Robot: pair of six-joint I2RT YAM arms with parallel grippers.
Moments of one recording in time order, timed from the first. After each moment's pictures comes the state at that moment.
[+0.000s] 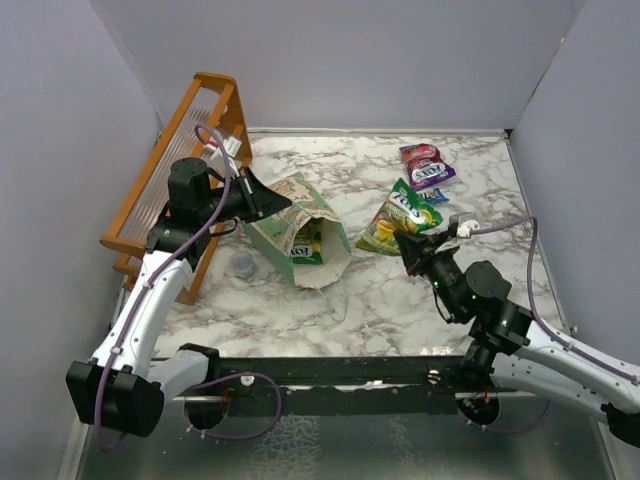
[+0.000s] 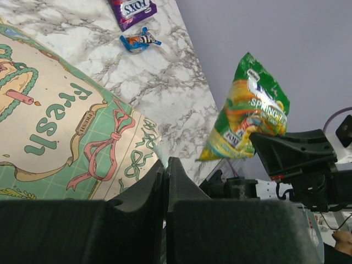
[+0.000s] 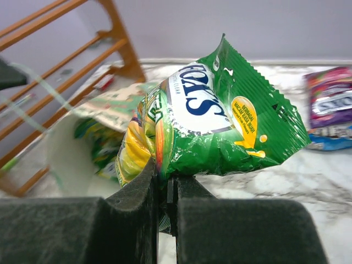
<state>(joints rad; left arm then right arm) -0.21 1.08 1.05 -0.26 0.70 -0.70 0.99 0.60 0.54 0.13 0.52 0.23</state>
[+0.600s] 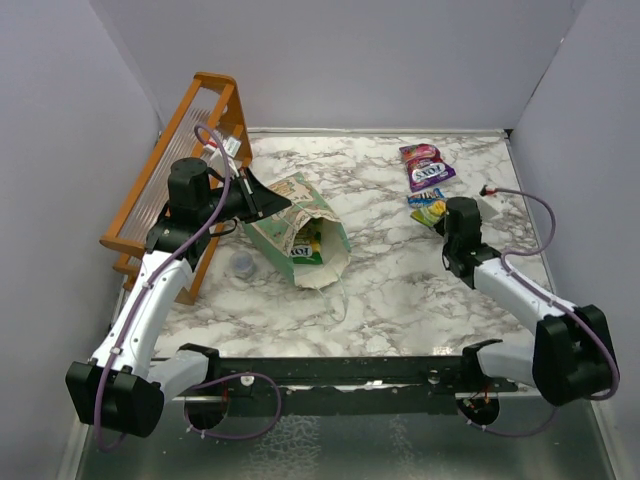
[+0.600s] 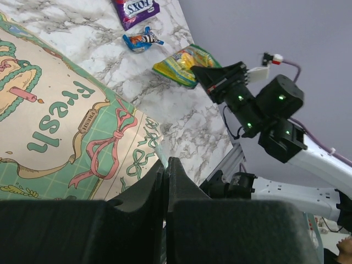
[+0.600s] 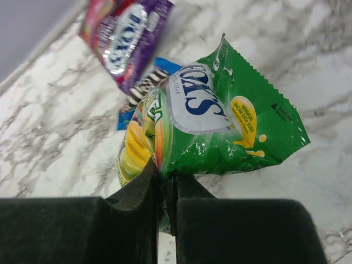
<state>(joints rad) -0.21 1.08 1.05 -0.27 0.69 -0.70 0.31 1.19 0.64 0.15 0.58 0.66</state>
